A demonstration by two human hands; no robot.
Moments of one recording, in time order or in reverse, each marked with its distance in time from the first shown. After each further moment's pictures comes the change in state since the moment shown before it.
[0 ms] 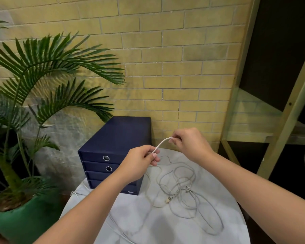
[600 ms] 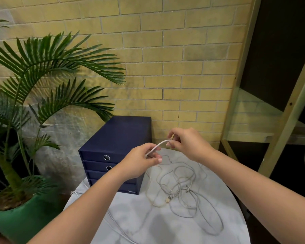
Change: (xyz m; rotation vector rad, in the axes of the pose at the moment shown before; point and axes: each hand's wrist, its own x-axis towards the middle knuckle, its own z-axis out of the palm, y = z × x) left_hand 0.000 0.004 -0.008 -0.013 -0.120 -0.037; right_hand 0.002 -0.003 -0.002 0.163 -0.155 -0.028
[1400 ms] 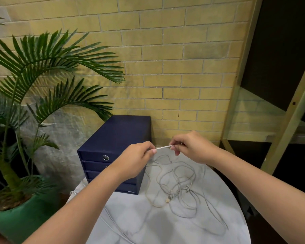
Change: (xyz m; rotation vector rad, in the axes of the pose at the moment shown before) left_hand 0.003 -0.001 -0.010 0.441 0.098 0.163; right_hand -0.003 0.014 -0.005 -0.043 -0.151 -0.079
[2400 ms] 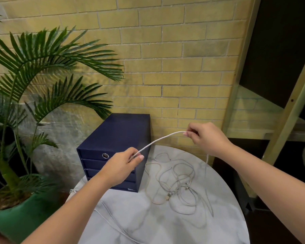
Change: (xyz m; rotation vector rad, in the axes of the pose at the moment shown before) left_hand -0.024 -0.047 0.006 -0.072 -0.040 -0.176; right_hand -0.012 0.020 -0.018 -0.073 0.220 0.176
